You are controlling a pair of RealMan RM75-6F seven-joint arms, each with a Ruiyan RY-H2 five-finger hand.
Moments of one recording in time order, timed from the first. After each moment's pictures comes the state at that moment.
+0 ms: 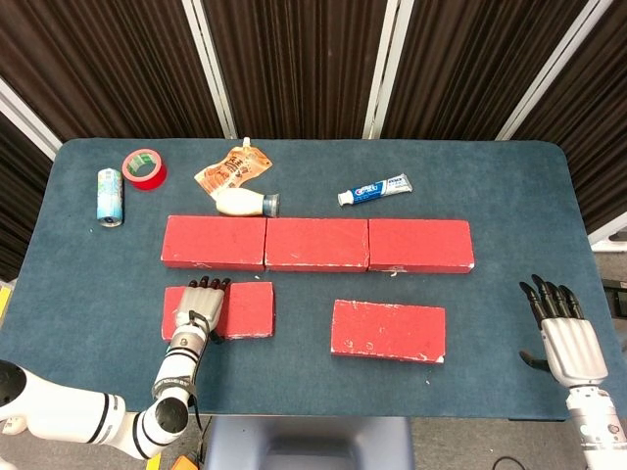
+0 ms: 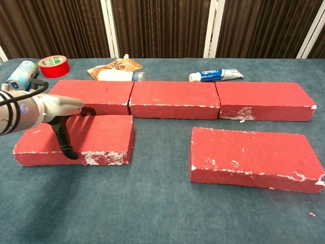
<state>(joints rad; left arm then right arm) -1.06 -1.50 -0.15 -1.87 0.09 1.29 1.00 0.11 -1.12 0.04 -1.65 -1.44 1.38 -0.14</state>
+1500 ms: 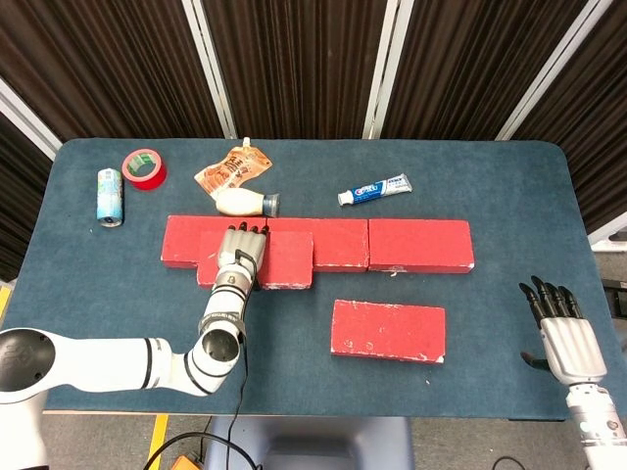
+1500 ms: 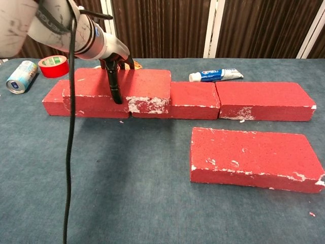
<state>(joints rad) -1.37 -1.49 -0.40 -1.58 -0.29 1.11 1.28 0.12 -1.13 0.04 -1.62 -1.42 1.35 -0.14</state>
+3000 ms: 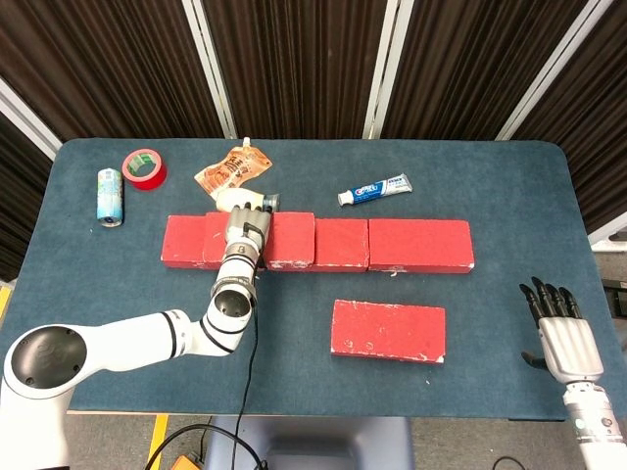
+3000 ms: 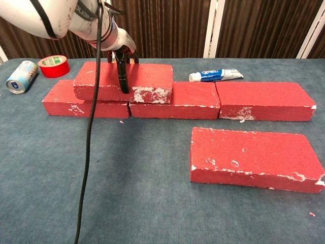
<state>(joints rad) -1.46 -1.56 -0.40 -1.25 -0.43 0.92 1.42 0.13 -1.15 0.04 -1.61 -1.38 1.33 -0.20</state>
